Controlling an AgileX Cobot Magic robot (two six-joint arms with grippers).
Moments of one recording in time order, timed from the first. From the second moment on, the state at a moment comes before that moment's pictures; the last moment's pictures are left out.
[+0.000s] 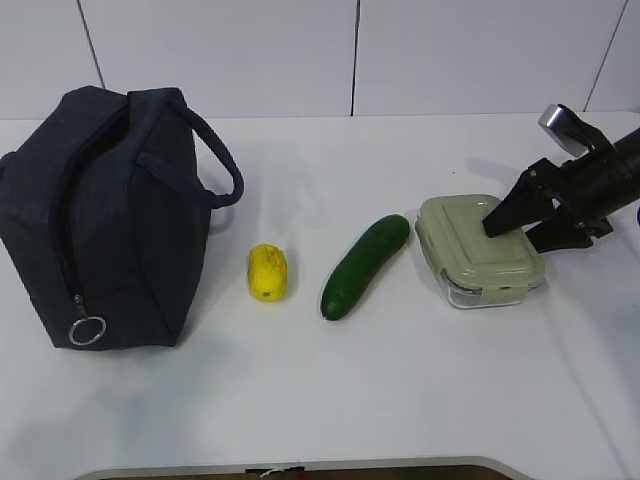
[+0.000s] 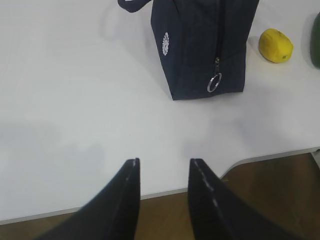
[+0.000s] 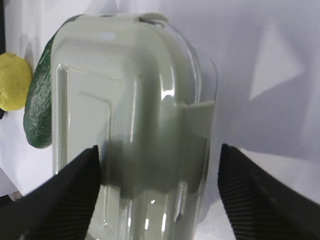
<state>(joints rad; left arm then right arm) -0.04 0.01 -0.50 -0.12 1.11 0.08 -0.21 2.17 -1.53 0.84 1.20 -0.78</state>
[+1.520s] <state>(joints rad) -0.04 0.01 -0.50 -0.12 1.11 0.08 -0.21 2.17 -1.53 0.87 1.21 -0.76</state>
